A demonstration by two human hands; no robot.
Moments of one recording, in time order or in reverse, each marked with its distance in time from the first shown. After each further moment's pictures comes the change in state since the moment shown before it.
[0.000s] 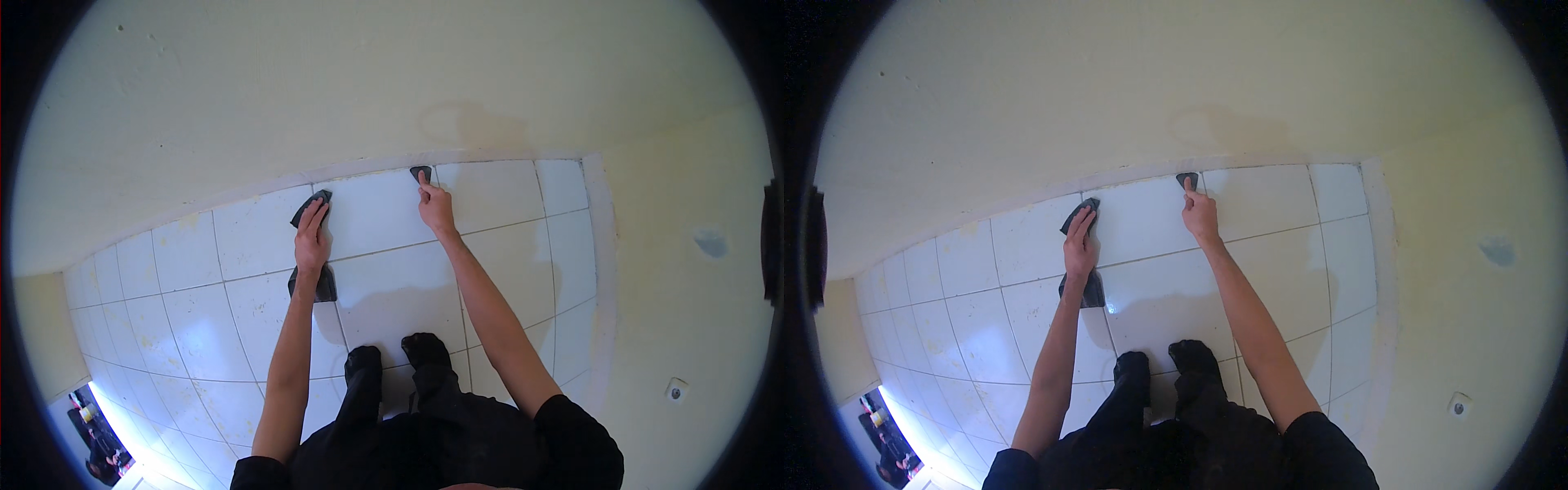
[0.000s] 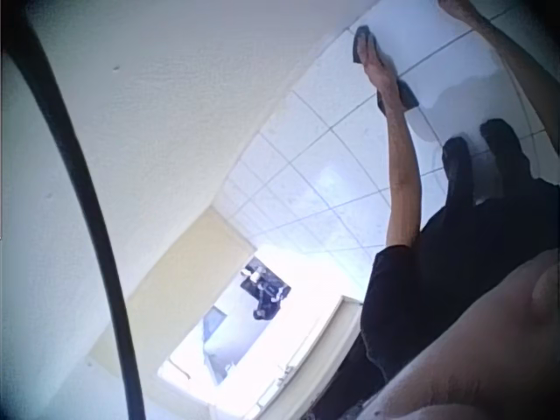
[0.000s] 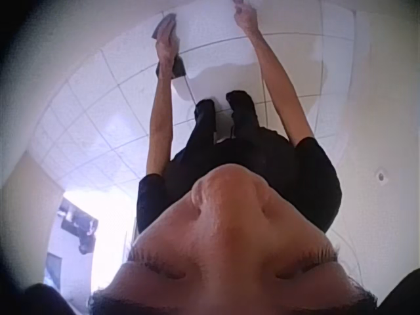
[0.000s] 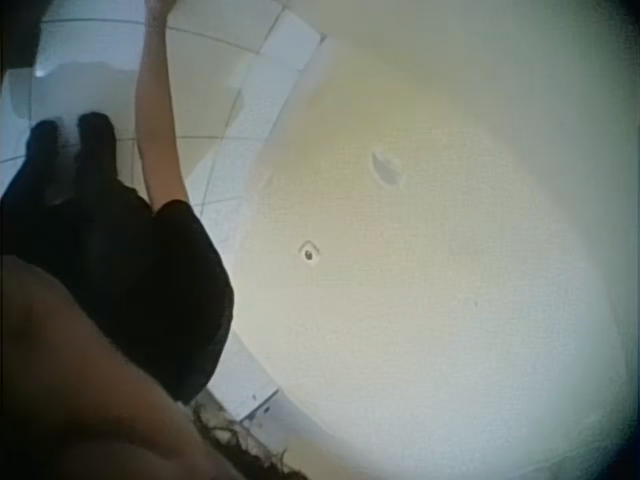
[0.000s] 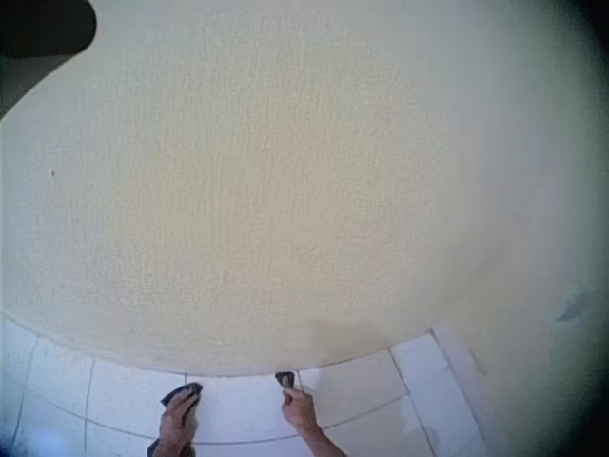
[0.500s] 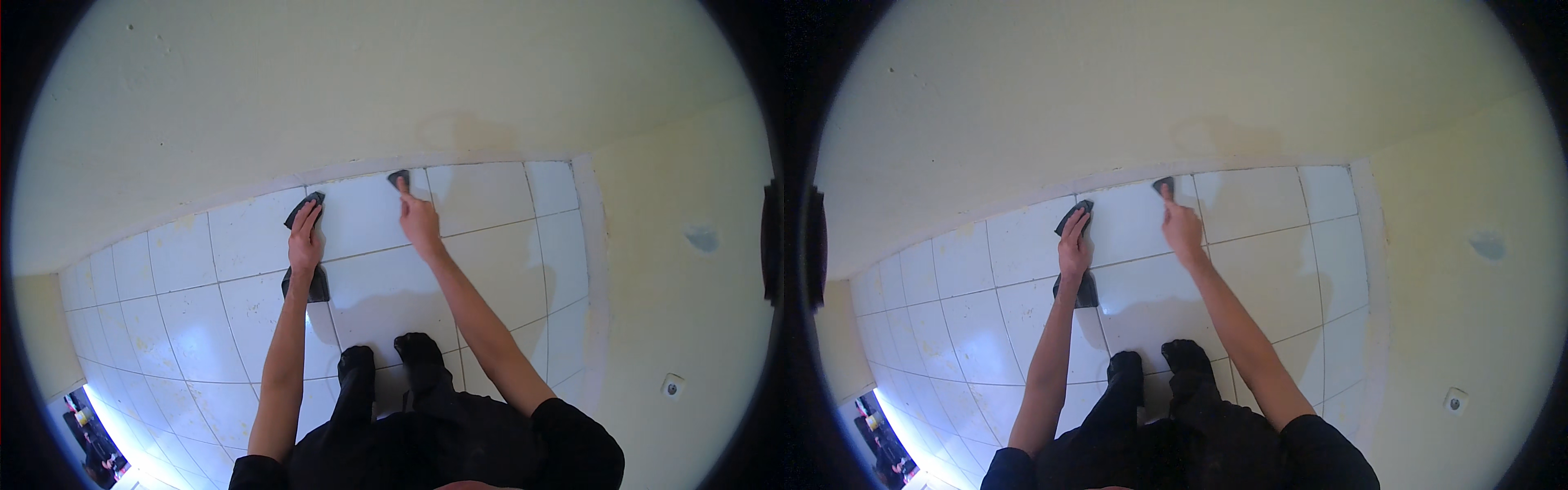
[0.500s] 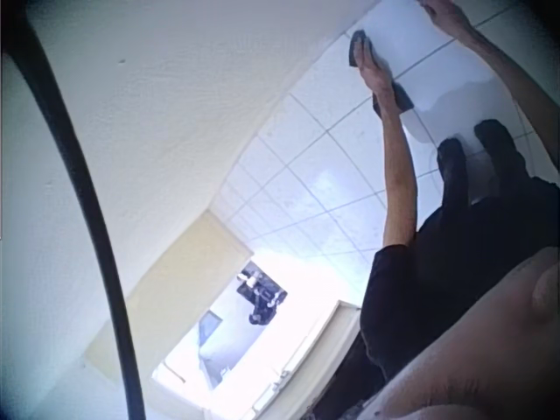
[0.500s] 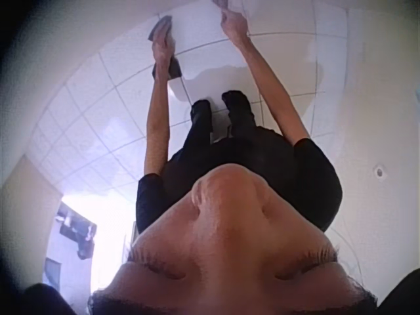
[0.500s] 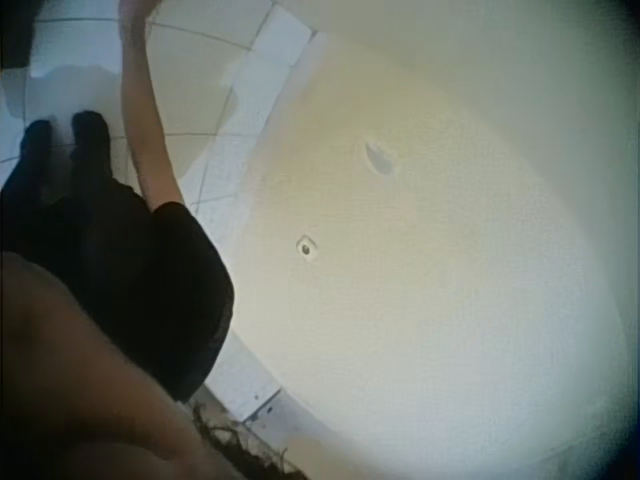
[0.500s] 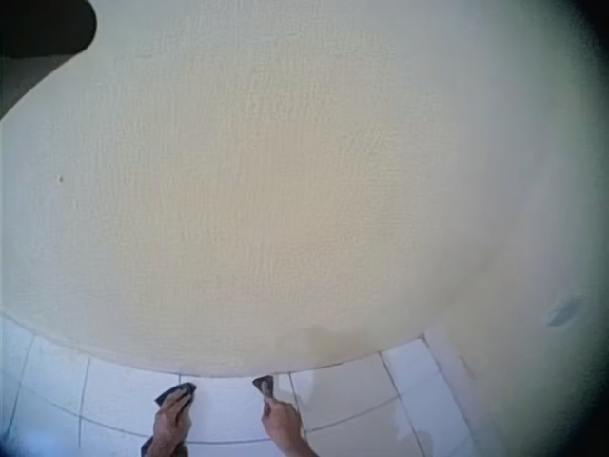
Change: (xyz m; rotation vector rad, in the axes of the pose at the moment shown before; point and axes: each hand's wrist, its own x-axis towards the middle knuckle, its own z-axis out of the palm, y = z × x) left_hand -0.004 0.001 -0.003 -0.004 0.016 -0.011; right_hand -0.029 -0.051 -0.011 -0.229 -0.063 -0.081
